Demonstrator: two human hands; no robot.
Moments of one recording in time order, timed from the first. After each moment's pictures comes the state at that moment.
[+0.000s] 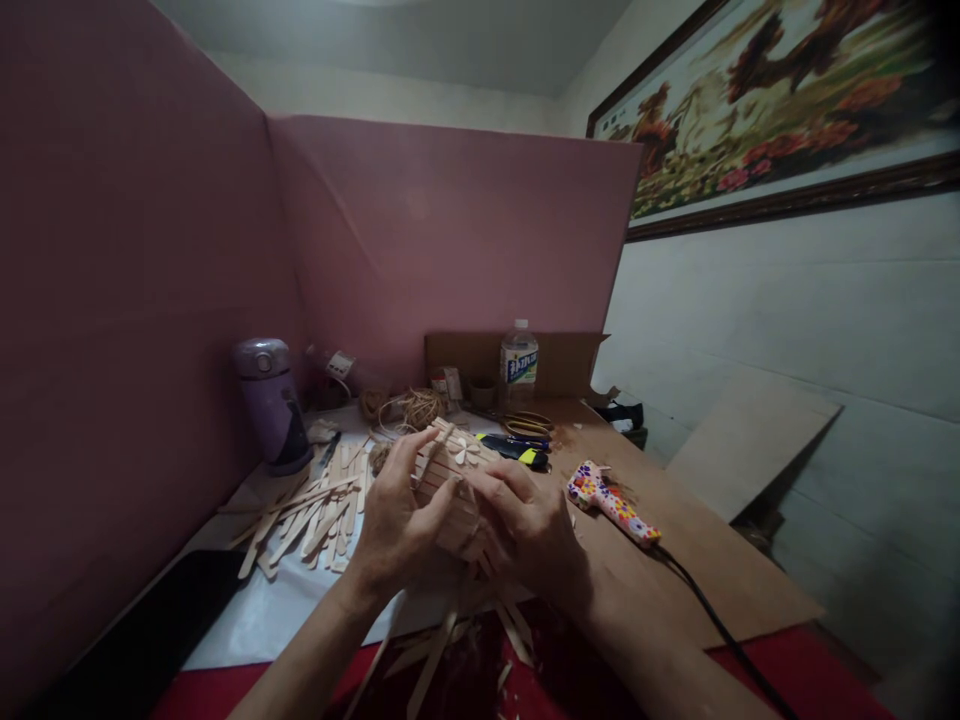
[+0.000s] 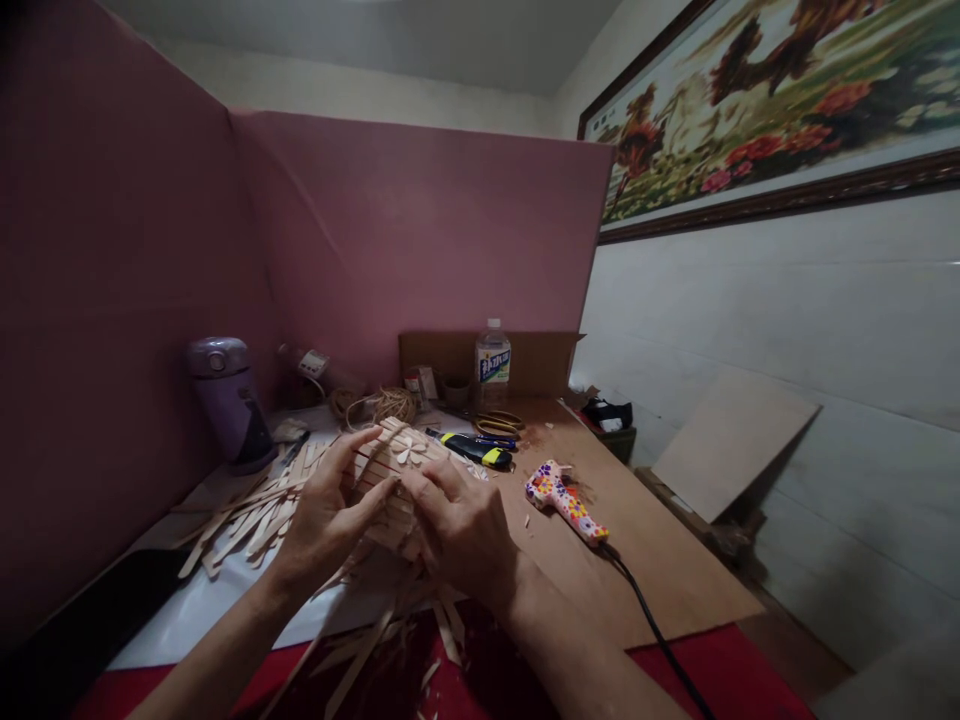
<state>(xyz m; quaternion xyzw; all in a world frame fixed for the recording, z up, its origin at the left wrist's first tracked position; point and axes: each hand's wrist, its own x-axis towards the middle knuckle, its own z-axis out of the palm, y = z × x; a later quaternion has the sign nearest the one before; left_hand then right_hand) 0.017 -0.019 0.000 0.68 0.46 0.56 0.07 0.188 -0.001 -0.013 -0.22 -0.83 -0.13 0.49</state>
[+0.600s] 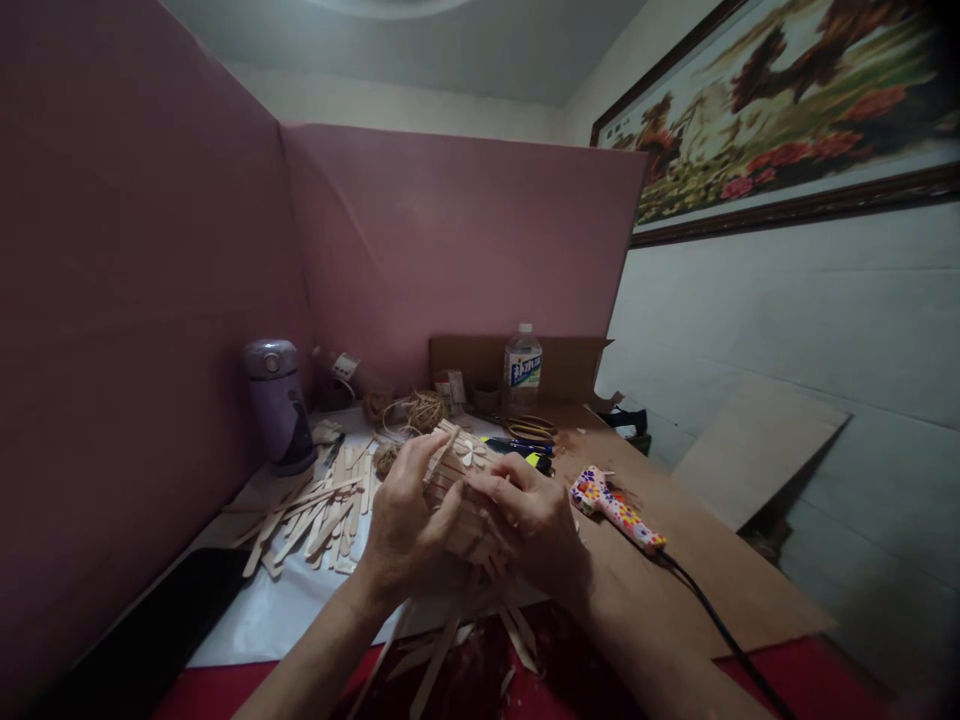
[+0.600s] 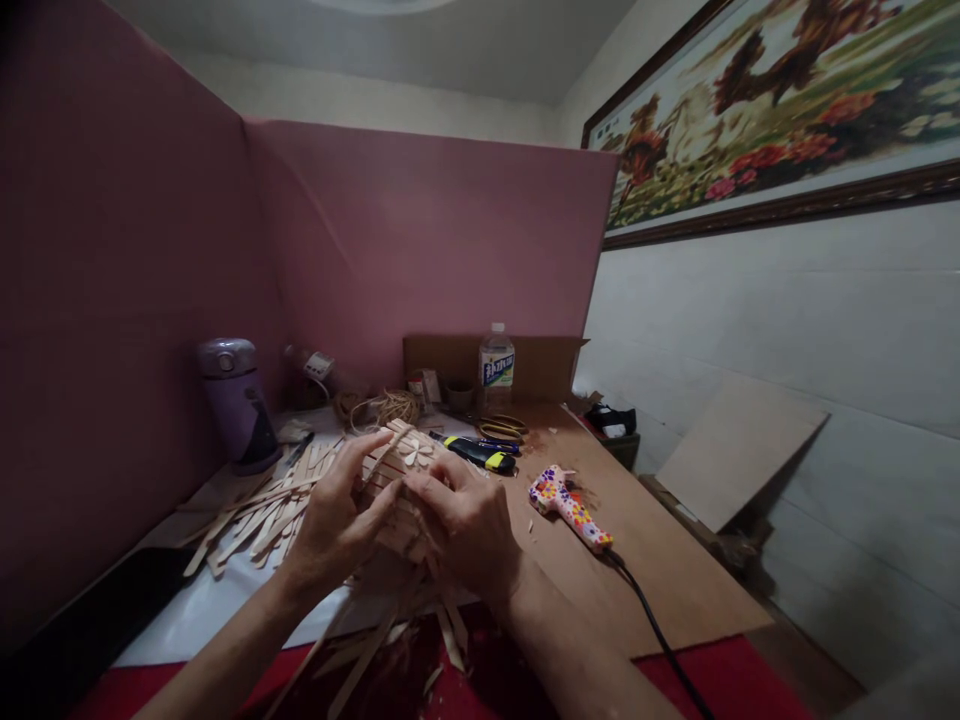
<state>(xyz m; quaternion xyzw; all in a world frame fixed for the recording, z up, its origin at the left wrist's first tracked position) 0.019 -0.021 -0.001 0.71 0.46 0.53 0.02 0.186 0.001 -0.003 -0.23 -0.83 -0.07 0.50</state>
